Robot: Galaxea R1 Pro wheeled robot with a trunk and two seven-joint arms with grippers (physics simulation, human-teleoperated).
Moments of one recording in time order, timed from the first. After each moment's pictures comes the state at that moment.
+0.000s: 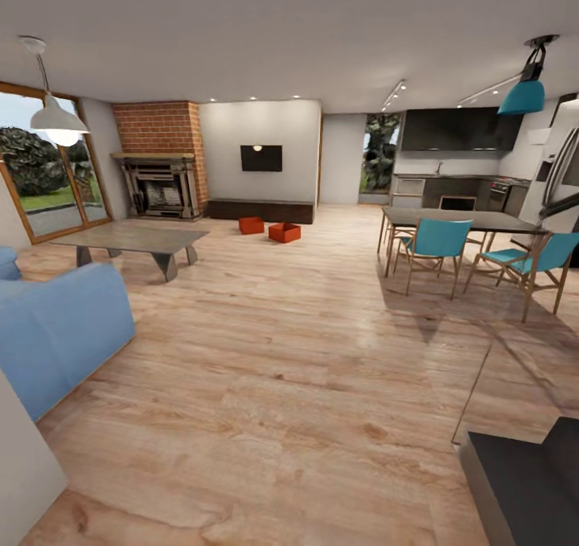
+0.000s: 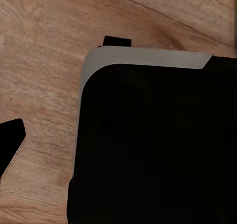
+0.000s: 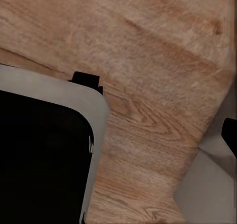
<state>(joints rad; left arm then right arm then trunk) 0.00 0.01 0.06 -0.16 0.08 0.02 0.01 -0.14 -0.09 0.49 0.02 -0.27 -0.15 0.02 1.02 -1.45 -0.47</state>
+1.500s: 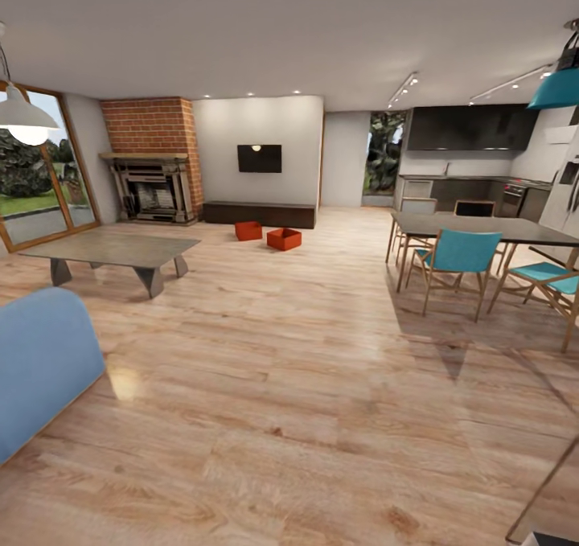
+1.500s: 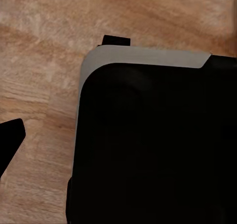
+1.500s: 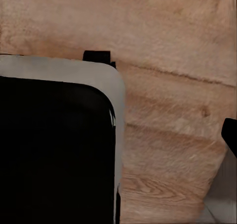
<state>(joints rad) 0.00 0.01 0.06 -0.16 0.08 0.02 0.01 -0.13 -0.08 0.40 0.03 -0.36 -0.05 0.04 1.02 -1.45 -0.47</state>
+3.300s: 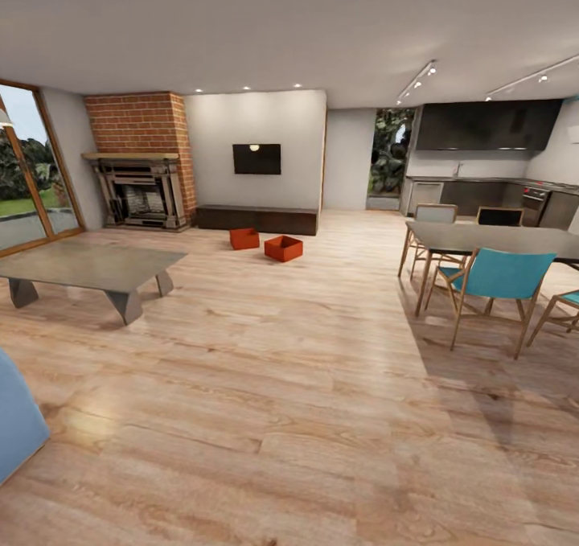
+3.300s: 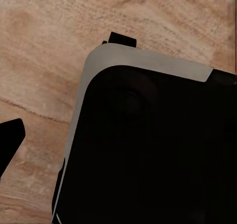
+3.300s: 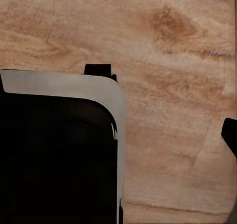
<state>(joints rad) 0.00 0.04 0.05 -0.21 0.24 0.10 0.00 -0.13 -0.08 0.39 0.03 -0.37 -0.09 0.04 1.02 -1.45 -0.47</state>
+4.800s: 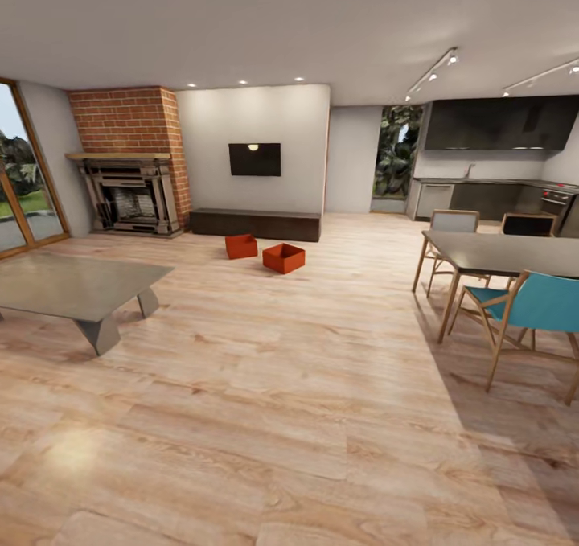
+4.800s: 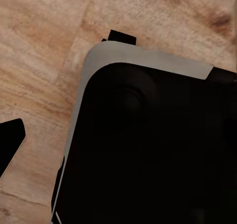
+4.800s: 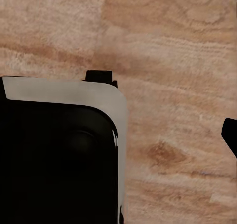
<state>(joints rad) 0.00 0.03 0.05 -0.20 0.24 0.10 0.00 -0.13 -0.08 0.39 0.03 -0.36 -0.12 0.04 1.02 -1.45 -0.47</state>
